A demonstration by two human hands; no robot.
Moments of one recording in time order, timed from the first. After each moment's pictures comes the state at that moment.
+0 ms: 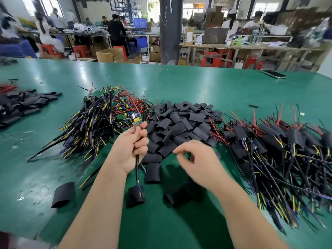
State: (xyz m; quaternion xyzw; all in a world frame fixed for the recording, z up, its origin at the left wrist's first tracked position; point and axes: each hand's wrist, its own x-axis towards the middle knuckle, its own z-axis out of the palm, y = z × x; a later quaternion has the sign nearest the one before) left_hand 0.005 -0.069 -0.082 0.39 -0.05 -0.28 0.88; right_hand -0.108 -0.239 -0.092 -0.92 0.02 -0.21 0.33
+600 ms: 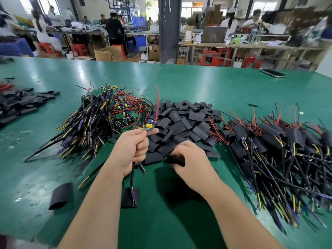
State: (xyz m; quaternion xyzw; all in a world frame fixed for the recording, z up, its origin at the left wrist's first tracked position) left_hand 0.006 -0.067 -0.091 0.59 -0.14 -0.22 0.76; right_hand -0.103 -0.226 -0.102 -0.94 0.03 -0.16 0.31
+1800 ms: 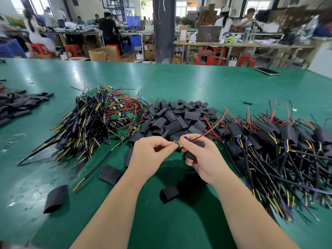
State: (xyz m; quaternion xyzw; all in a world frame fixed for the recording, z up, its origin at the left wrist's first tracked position) left_hand -0.031 -0.104 -0.100 0.75 -0.31 0.02 0.58; right_hand -0.101 -0.250 -0.093 -0.58 0.14 -0.13 0.79
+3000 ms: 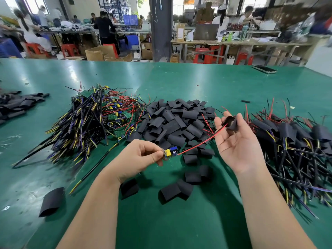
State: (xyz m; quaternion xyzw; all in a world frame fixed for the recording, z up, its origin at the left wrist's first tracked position) left_hand -0.020 -0.073 -0.084 0.73 -0.35 -0.21 0.55; right_hand -0.117 -0.299 -0.062 -0.24 0.11 -0.27 0.93
